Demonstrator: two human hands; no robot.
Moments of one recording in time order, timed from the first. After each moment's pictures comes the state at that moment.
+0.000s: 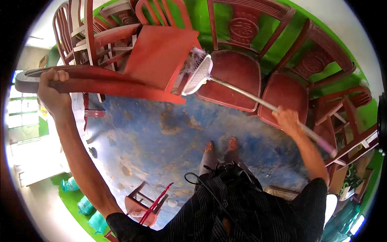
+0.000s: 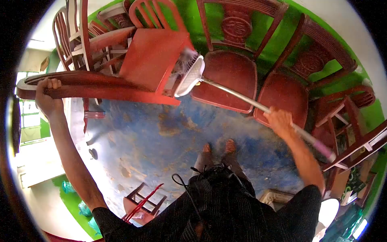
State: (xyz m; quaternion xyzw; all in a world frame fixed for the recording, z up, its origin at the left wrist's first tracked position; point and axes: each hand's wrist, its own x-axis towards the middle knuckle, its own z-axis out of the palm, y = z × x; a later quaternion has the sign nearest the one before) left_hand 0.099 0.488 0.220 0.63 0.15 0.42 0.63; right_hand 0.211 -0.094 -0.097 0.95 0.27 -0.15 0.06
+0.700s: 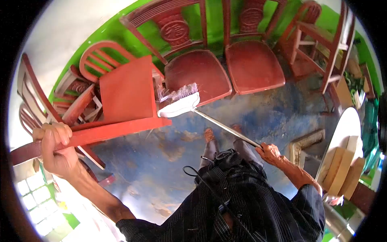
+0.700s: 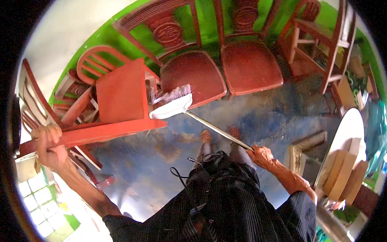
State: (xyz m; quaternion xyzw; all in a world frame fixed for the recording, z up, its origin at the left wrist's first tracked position) left_hand 0.150 0.409 0.209 0.69 -0.17 0.18 0.68; right_hand -0.100 -0.076 -0.118 0.93 -0.05 -0.26 -0.24
